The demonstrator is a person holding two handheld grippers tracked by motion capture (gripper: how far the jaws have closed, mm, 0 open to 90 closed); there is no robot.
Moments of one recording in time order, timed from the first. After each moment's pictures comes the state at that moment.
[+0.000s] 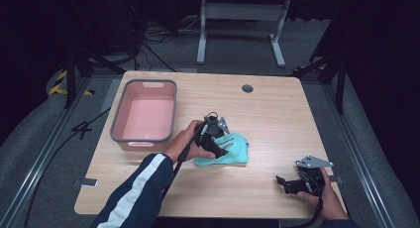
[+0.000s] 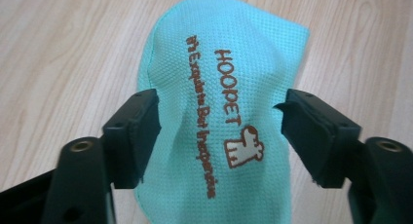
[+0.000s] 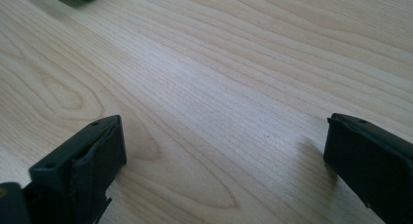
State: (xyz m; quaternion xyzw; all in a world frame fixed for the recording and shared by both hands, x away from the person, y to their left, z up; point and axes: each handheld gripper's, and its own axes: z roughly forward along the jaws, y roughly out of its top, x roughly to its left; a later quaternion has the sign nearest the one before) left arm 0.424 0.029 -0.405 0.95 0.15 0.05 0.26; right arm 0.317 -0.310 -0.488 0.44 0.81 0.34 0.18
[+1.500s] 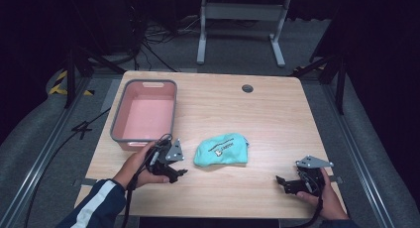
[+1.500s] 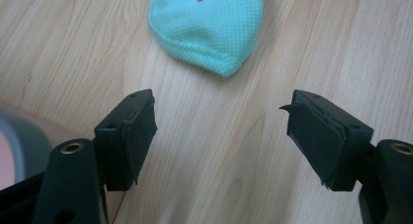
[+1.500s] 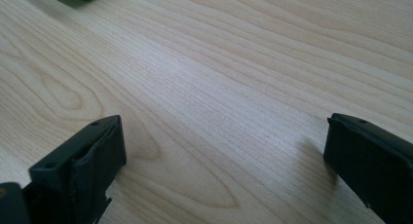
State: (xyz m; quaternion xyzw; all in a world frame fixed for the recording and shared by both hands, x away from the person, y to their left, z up) left arm 0.344 0.153 -0.413 0.94 0.15 0.14 0.26; right arm 0.317 -0.310 -0.488 0.44 0.81 0.34 0.18
